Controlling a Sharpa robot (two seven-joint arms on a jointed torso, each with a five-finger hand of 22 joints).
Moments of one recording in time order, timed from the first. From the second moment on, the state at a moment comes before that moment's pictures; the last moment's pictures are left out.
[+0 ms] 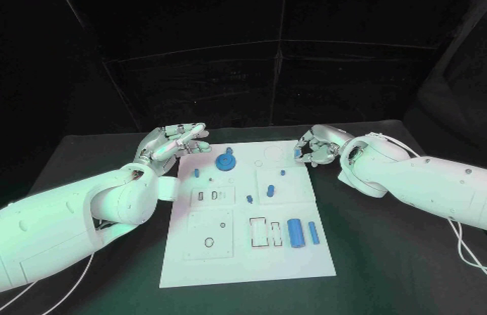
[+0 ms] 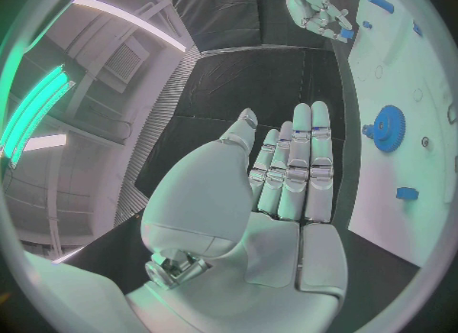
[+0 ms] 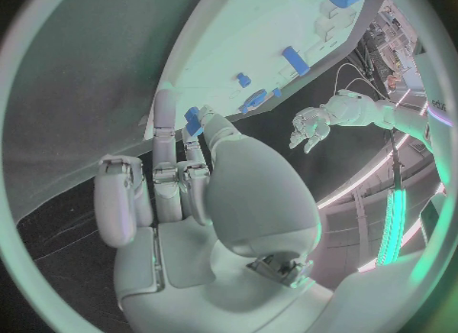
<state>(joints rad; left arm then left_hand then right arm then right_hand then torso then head) 1.11 -0.86 0.03 1.52 0.05 -0.31 0.47 1.41 0.04 0.01 0.10 0.07 0.94 0.21 0.09 0.07 1.06 0.15 0.08 0.07 1.19 0.09 0.17 0.32 0.18 1.07 0.19 0.33 0.15 1.21 -0.83 -0.02 1.37 -1.32 -0.31 -0.12 1.43 0.02 0.13 0.06 0.20 1.02 0.14 0.15 0.07 1.46 0.07 1.57 1.31 1.47 -0.01 0.21 0.46 0.04 1.47 0.09 1.52 1.31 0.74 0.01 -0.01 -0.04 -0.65</state>
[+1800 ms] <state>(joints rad) 1.12 -0.84 0.03 1.48 0.05 -0.31 0.47 1.41 0.04 0.01 0.10 0.07 0.94 0.21 0.09 0.07 1.06 0.15 0.08 0.07 1.19 0.09 0.17 0.32 0.18 1.07 0.19 0.33 0.15 1.18 -0.45 -0.07 1.45 -1.43 -0.26 -0.39 1.43 0.02 0.16 0.04 0.20 1.02 0.14 0.14 0.07 1.46 0.07 1.57 1.31 1.47 -0.01 0.21 0.46 0.04 1.47 0.09 1.52 1.31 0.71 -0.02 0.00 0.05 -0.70</state>
